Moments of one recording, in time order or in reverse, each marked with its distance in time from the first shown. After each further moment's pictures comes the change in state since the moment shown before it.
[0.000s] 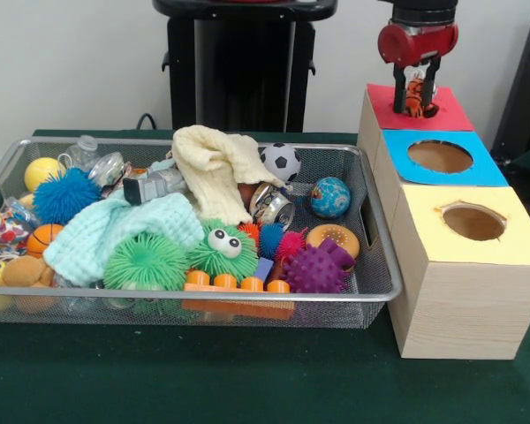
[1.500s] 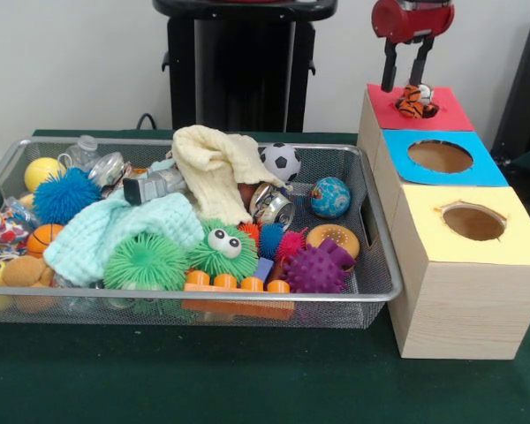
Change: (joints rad) arm 0.055 -0.065 -0.070 -0.023 0.029 0.144 0.000
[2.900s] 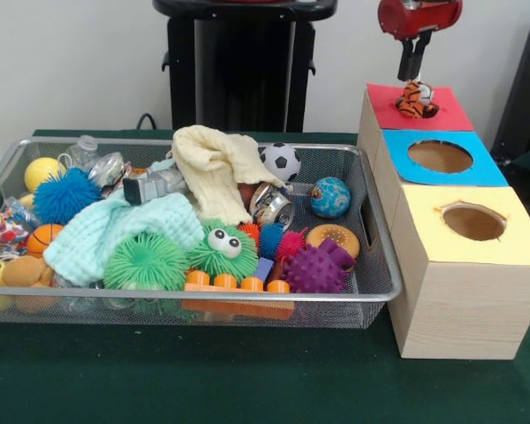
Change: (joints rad) arm -0.031 0.001 0.051 0.006 0.083 0.104 0.000
